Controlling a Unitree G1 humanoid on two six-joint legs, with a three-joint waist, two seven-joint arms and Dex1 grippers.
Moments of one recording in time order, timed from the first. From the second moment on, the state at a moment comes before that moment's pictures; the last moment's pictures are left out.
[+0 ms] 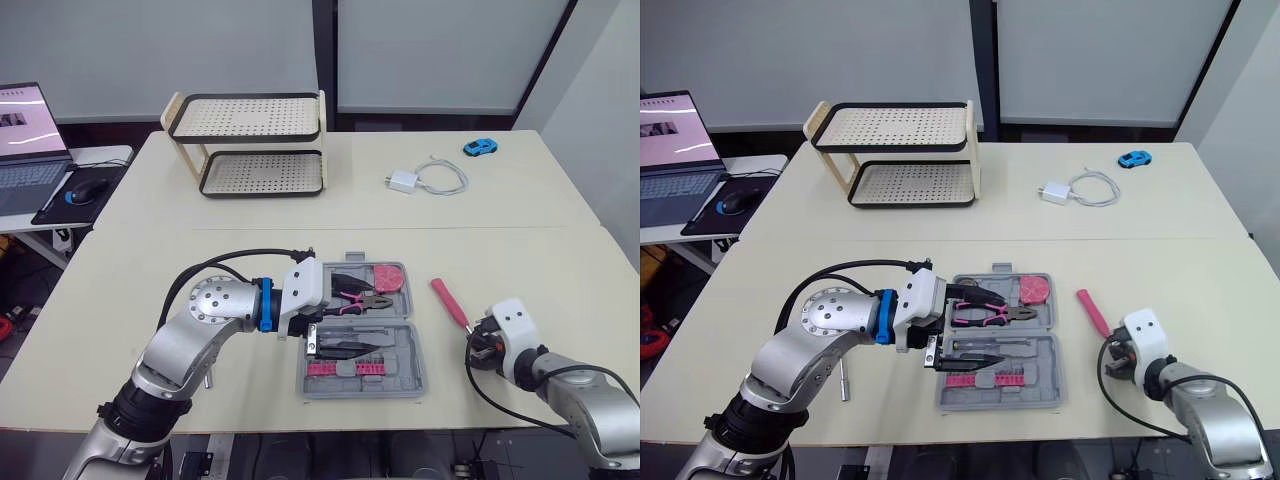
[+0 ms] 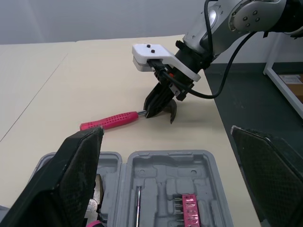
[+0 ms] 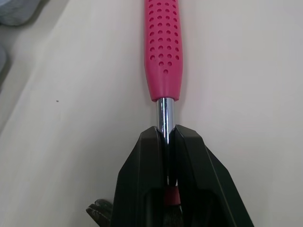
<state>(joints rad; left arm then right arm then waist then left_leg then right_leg) -0.35 0.60 -0.25 -0.42 -0.41 0.43 -1.08 0.11 -0.62 -0.10 -0.44 0.23 0.93 0.44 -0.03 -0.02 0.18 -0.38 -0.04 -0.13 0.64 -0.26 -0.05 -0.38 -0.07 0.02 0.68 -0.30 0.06</state>
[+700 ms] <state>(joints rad) -0.13 0.90 0.02 -0.42 -0.55 0.32 -1.34 -0.26 -0.99 0.41 -0.71 0.10 0.83 0.85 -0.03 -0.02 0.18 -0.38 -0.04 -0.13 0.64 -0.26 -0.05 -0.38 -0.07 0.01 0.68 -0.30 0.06</state>
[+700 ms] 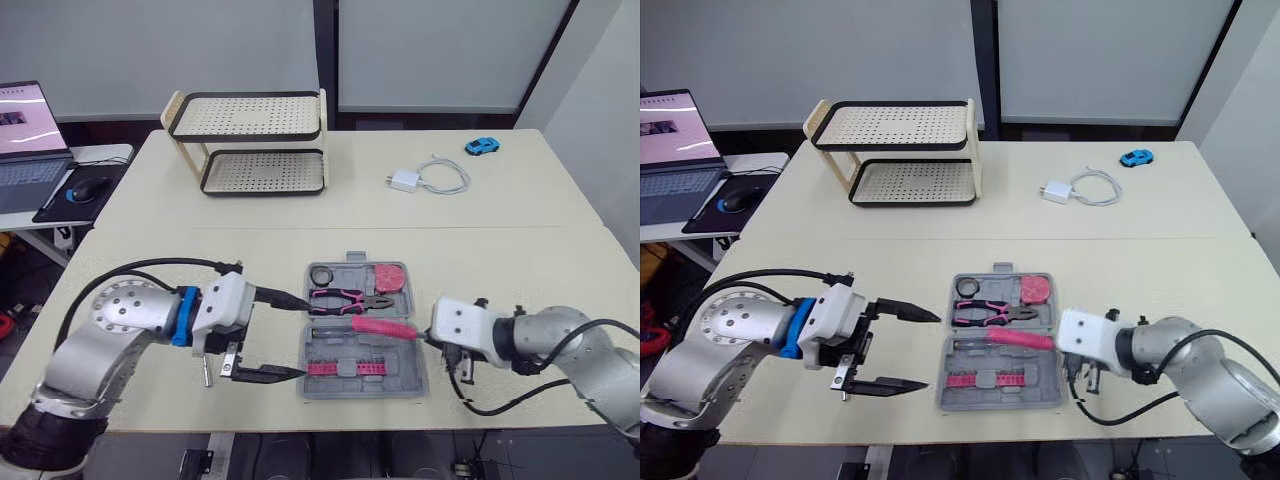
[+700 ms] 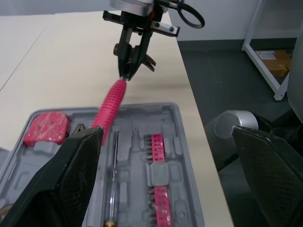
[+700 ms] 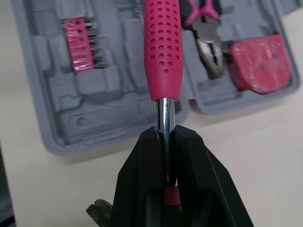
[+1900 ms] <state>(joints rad) 0.08 1.03 0.19 -0.42 -0.53 0.29 -1.39 -0.42 -0.84 0.75 -0.59 -0.17 0.79 0.88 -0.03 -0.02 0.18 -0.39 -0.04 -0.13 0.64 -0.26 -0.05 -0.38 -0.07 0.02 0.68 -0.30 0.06</state>
